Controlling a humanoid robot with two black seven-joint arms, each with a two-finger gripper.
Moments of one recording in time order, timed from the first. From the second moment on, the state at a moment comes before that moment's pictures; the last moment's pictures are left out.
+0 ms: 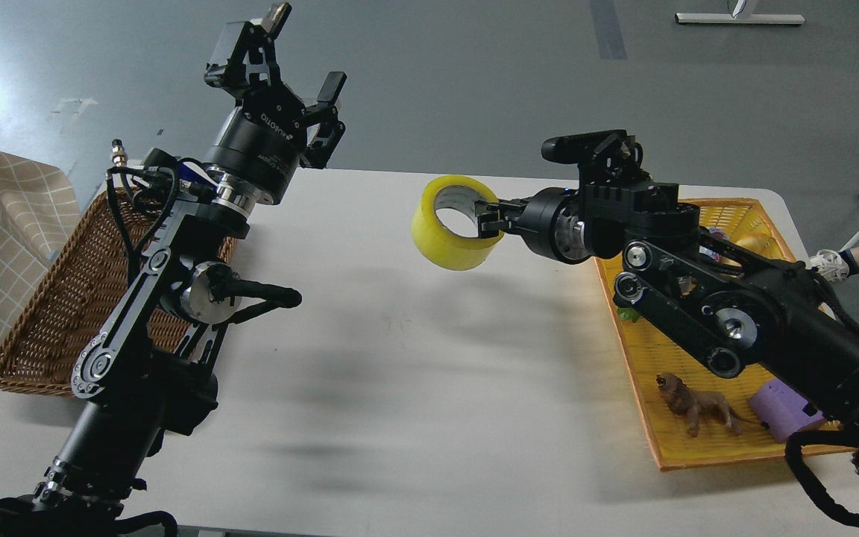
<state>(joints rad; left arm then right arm) -0.41 0.02 -1.40 -1.39 0.87 -0.15 -0.14 0.91 -0.09 0.61 1.09 -1.80 0.49 -0.26</state>
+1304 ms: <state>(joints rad) -0.38 0.04 -1.41 -1.40 0.86 -0.16 -0.15 0.82 0.00 0.49 0.99 -1.81 0.49 -0.26</state>
